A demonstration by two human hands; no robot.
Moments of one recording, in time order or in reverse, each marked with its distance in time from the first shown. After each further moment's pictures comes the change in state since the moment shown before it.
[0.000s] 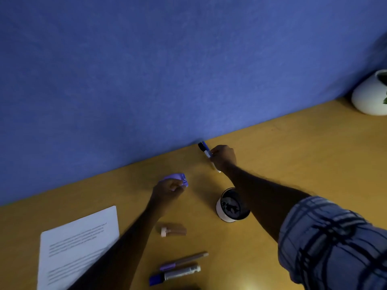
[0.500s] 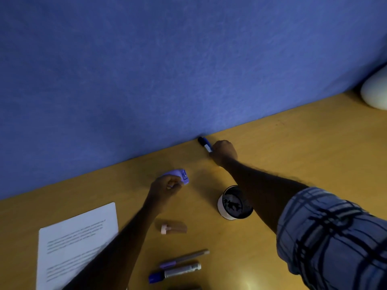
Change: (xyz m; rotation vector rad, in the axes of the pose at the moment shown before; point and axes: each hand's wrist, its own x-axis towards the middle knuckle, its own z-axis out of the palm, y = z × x) left_hand 0.008 -0.011 -0.003 0.019 0.031 0.080; right_hand 0.018 0.000 0.009 -0.297 -0.048 -0.113
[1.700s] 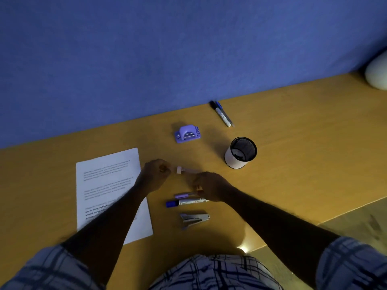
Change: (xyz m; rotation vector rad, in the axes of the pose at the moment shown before) left_hand -0.113 -0.072 -0.053 0.336 -0.068 0.049; right_hand -0.254 -0.010 0.063 -0.325 -0.448 -0.708
